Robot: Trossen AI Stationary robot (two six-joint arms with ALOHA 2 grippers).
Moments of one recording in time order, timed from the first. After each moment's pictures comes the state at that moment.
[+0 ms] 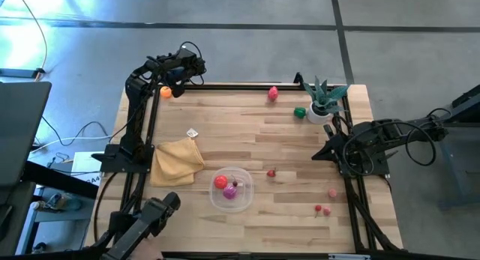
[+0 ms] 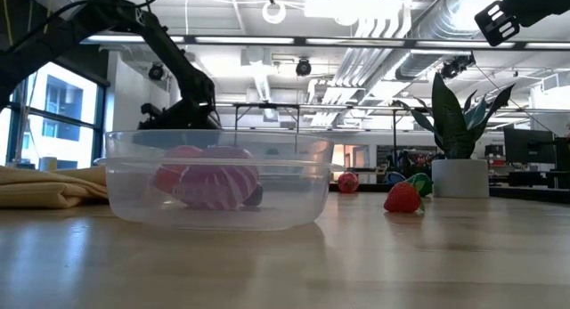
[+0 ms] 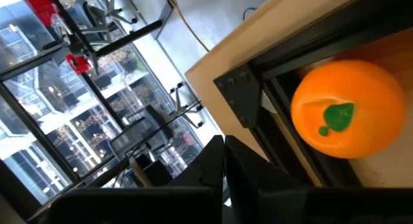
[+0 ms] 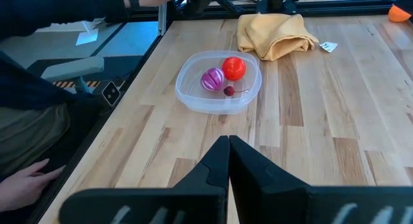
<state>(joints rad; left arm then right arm) 1.13 2.21 1.64 -1.49 -0.91 -0.14 0.24 0.43 0.61 -0.61 -0.03 0.12</state>
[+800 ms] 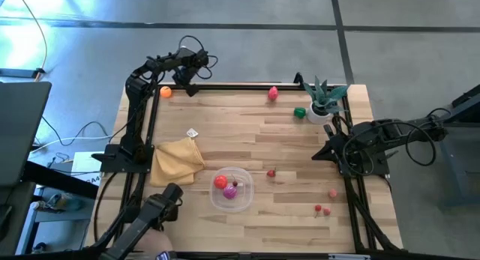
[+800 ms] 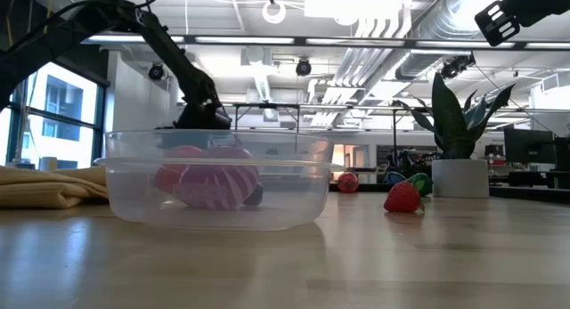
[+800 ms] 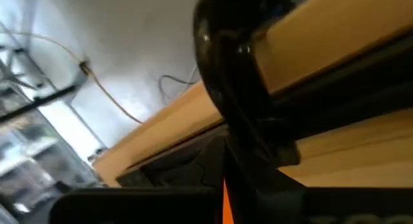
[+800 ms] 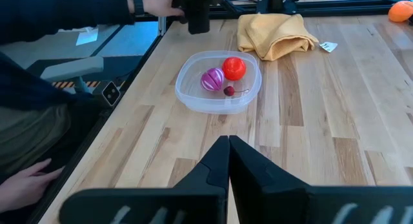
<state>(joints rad) 1.14 2.21 1.65 -1.14 -0.54 0.10 0.24 0.43 0.61 -0.61 -0.03 0.12</state>
